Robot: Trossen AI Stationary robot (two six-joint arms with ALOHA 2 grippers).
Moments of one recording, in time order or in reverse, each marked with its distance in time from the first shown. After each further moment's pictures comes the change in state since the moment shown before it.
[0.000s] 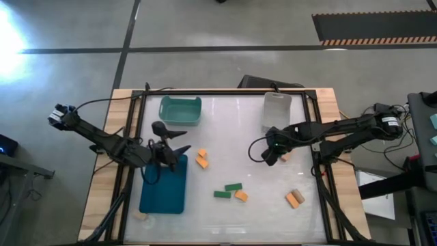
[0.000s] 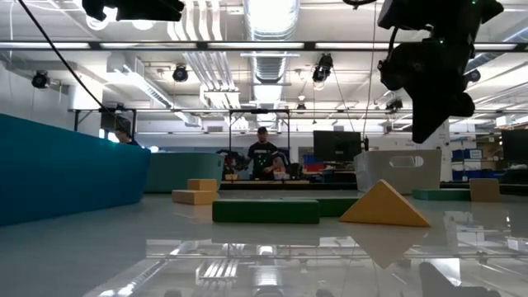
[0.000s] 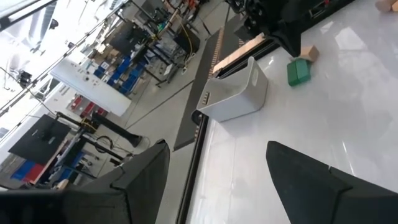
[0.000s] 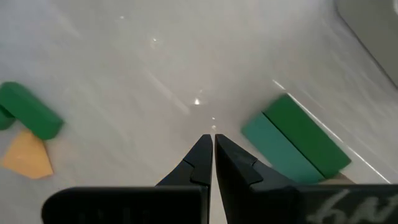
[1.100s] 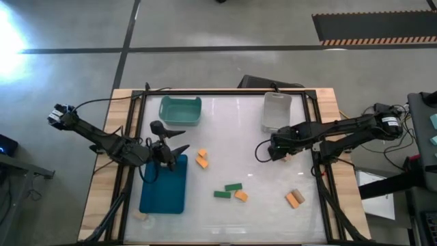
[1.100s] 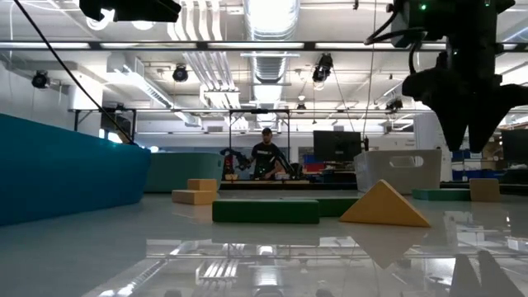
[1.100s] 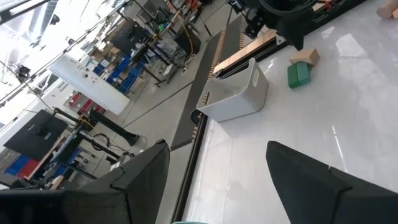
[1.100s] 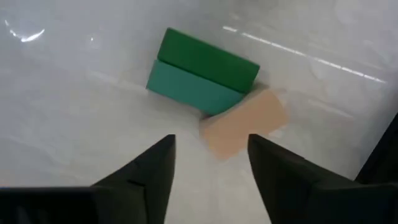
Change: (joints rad) left arm 0.000 -0.026 -0.021 0.005 0.000 -0.027; right arm -0.001 0.002 0.000 -0.281 0.021 0.414
